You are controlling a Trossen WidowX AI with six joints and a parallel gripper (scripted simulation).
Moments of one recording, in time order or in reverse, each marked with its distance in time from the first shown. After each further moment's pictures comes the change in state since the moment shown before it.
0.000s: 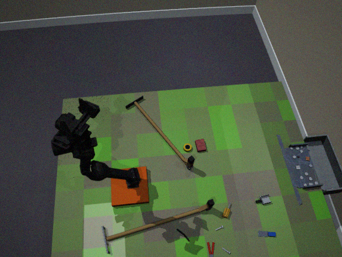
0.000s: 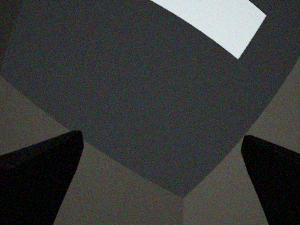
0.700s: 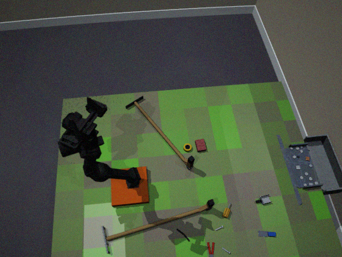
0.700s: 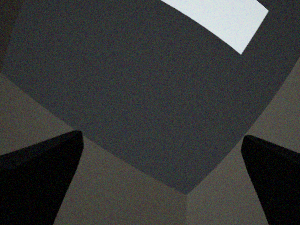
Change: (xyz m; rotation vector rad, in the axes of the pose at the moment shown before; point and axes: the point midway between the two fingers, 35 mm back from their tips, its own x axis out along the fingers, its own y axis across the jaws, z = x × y) arm 0.007 0.010 -0.023 0.009 0.009 0.006
